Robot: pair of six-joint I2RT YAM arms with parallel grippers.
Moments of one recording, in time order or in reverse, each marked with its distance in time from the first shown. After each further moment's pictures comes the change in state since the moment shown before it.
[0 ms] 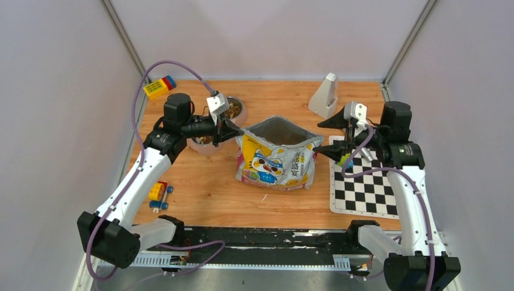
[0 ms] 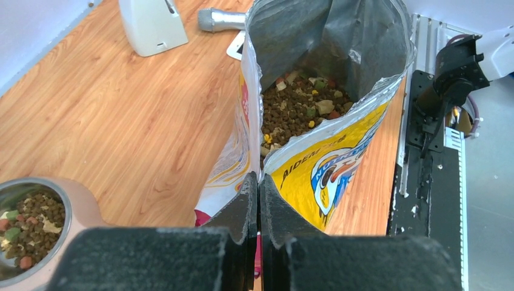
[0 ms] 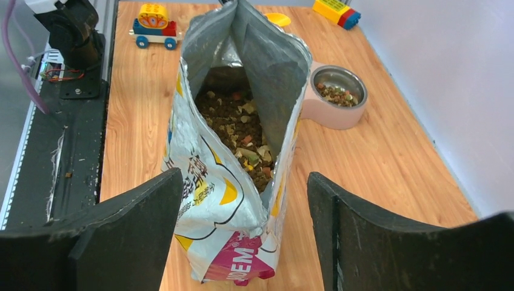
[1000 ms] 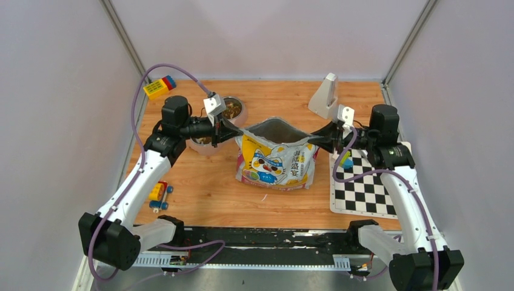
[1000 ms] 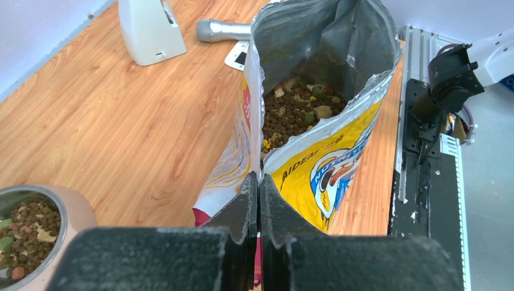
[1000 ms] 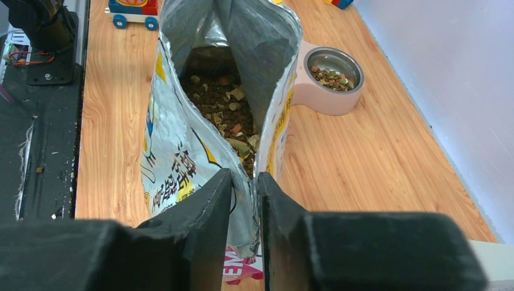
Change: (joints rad) left arm 0.029 -0.013 -0.064 0.109 0.048 -0.043; right arm 0.129 -0.001 -0.111 0.156 0.173 0.057
